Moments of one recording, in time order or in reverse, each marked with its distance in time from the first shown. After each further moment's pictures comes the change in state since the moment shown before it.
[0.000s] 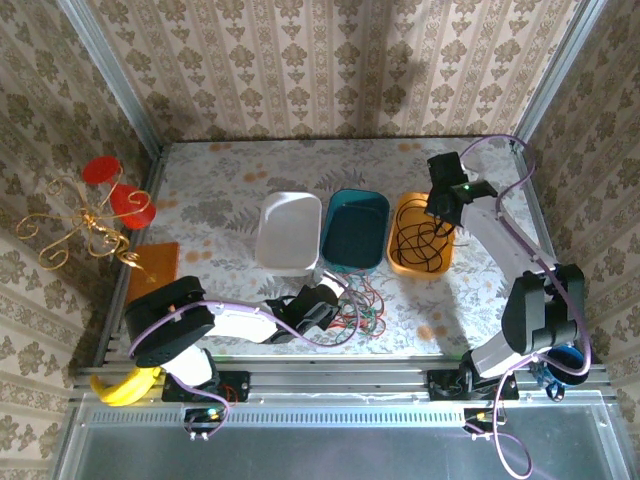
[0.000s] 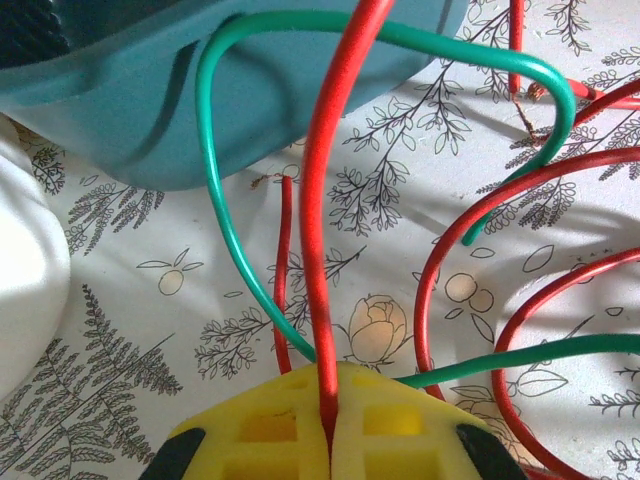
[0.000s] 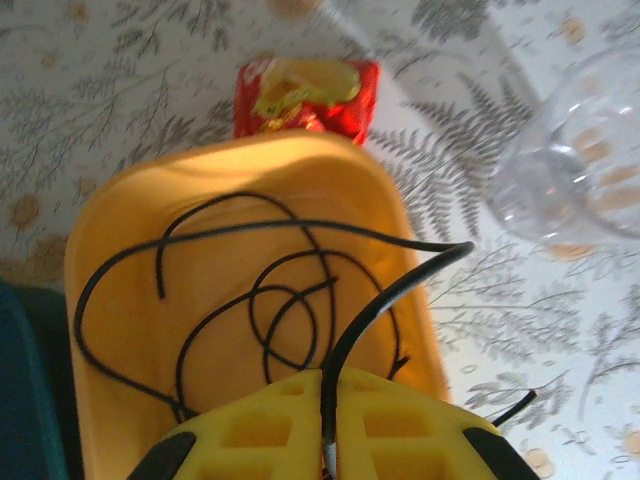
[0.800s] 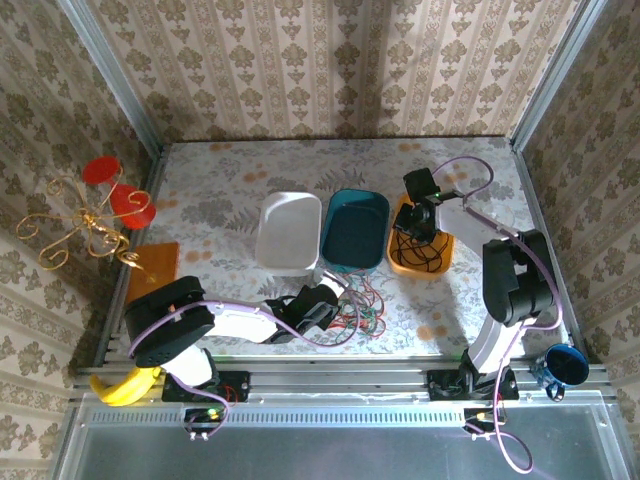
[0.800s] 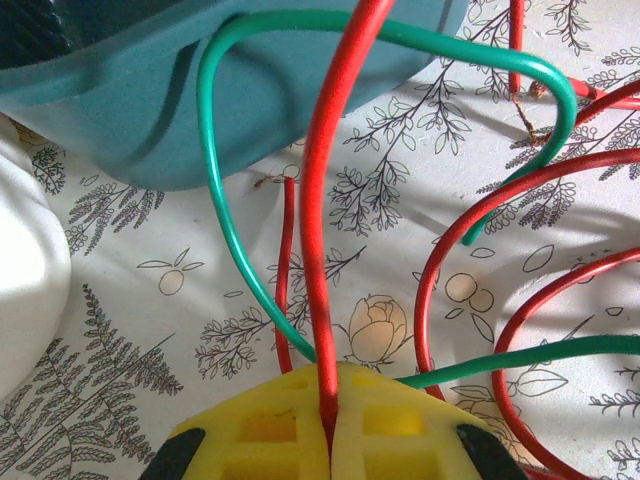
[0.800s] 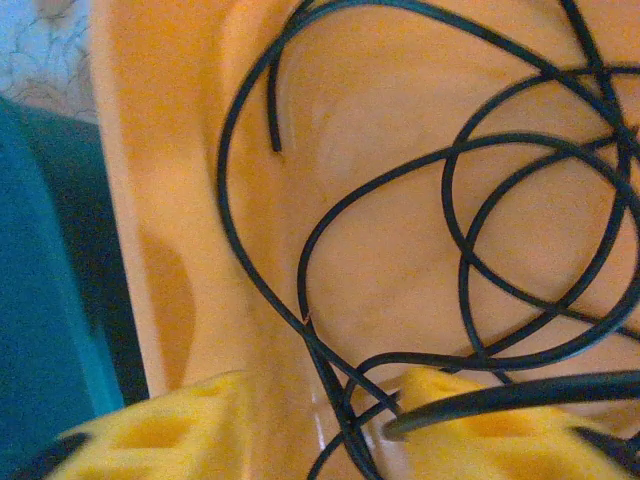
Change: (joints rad) left arm 0.000 -0.001 0.000 -0.002 0.000 0.000; right arm 0.048 0.181 -0.076 0.166 -0.305 0.079
